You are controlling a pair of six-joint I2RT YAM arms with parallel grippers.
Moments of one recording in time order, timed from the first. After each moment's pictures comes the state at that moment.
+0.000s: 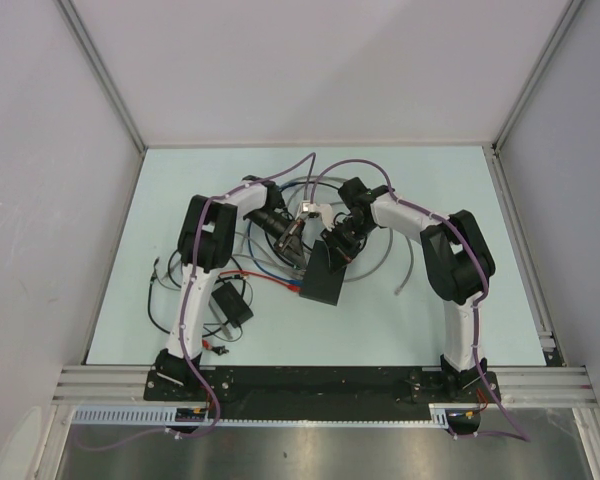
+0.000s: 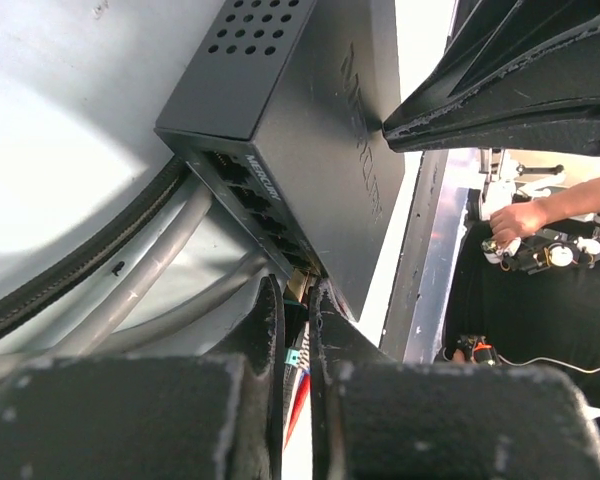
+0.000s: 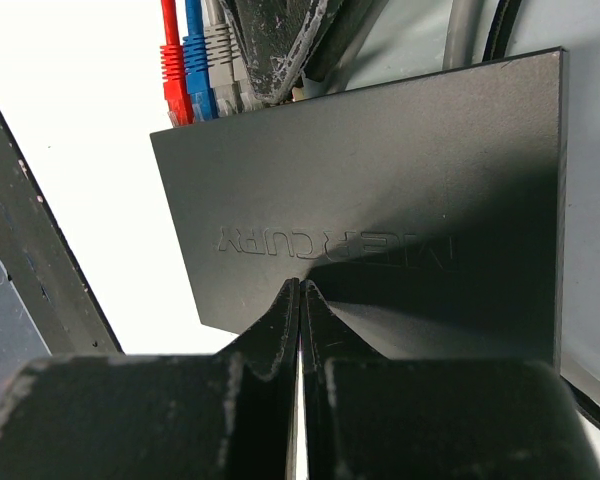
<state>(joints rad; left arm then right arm) -0.36 2.48 1.88 -1.28 1.10 0.61 0.52 2.03 1.48 -0.81 -0.67 -0.41</state>
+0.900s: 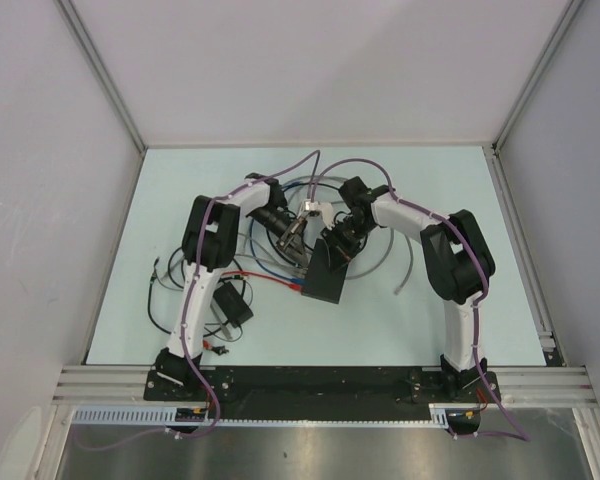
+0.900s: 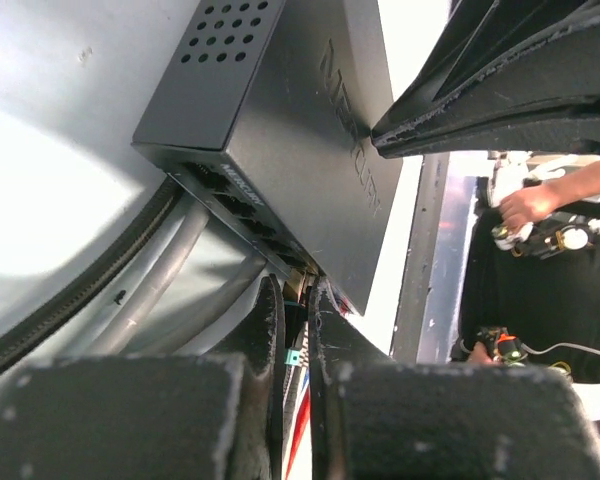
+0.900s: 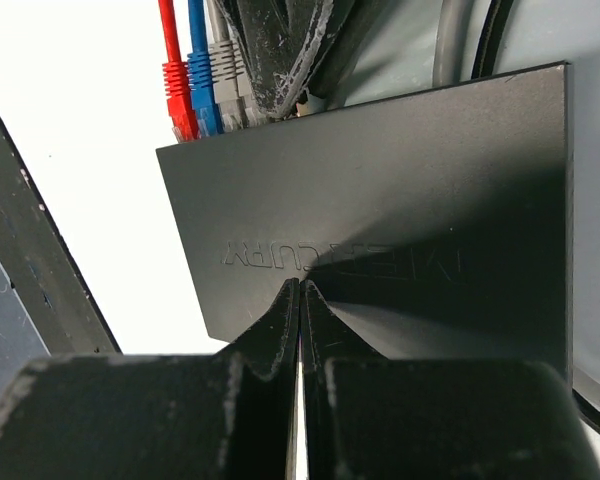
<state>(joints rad) -0.36 2.52 1.95 -1.35 1.13 0.71 0.51 2.04 1.48 -0.80 -0.68 -0.40</state>
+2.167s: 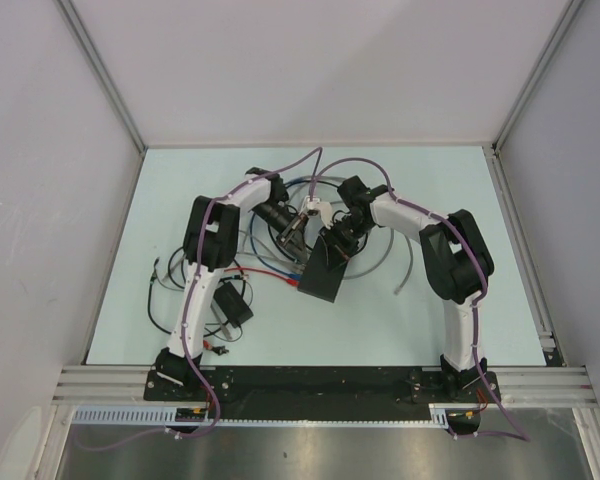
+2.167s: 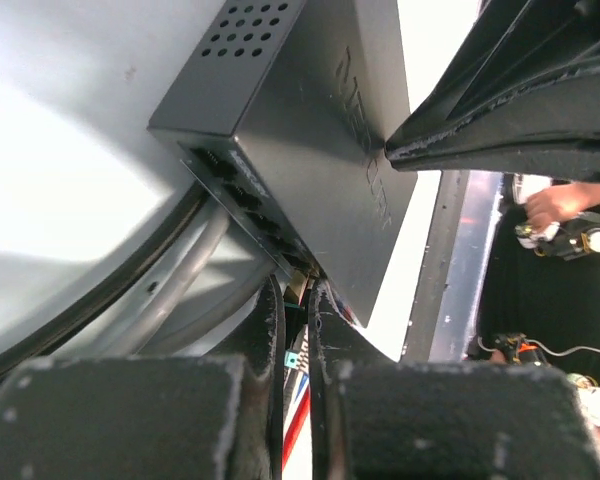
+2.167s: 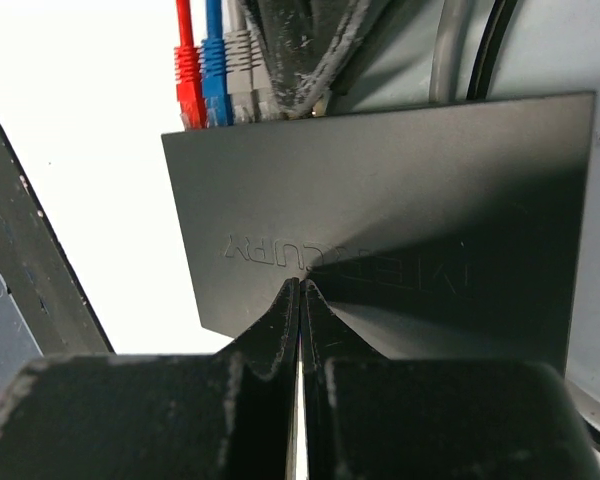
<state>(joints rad) -0.36 2.54 2.04 -1.39 1.05 0.69 0.52 2.04 1.49 -0.78 -0.68 -0.40</state>
